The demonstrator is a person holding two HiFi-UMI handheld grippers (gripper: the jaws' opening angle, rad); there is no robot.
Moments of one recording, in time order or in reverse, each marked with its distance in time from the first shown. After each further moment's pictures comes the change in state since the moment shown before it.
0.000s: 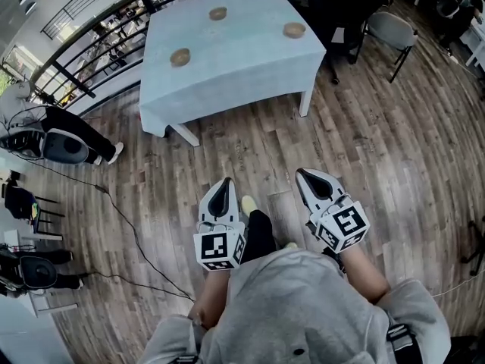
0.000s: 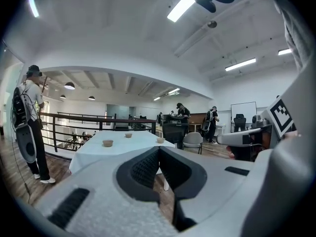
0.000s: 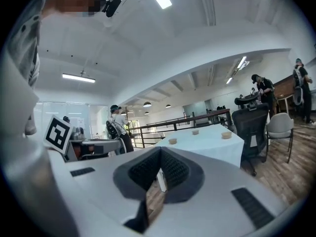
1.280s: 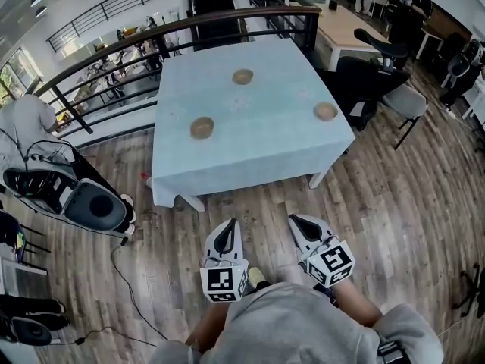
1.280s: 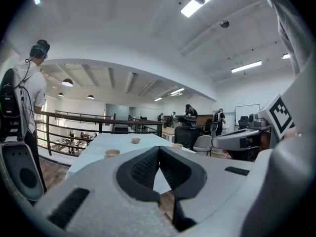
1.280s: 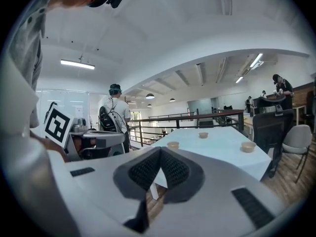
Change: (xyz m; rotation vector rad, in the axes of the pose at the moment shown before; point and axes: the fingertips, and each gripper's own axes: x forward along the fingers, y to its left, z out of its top) left arm 0.196 0.197 0.041 -0.018 0.001 -0.021; right arm 0.284 -0.040 0.043 -0.086 0.093 0.021
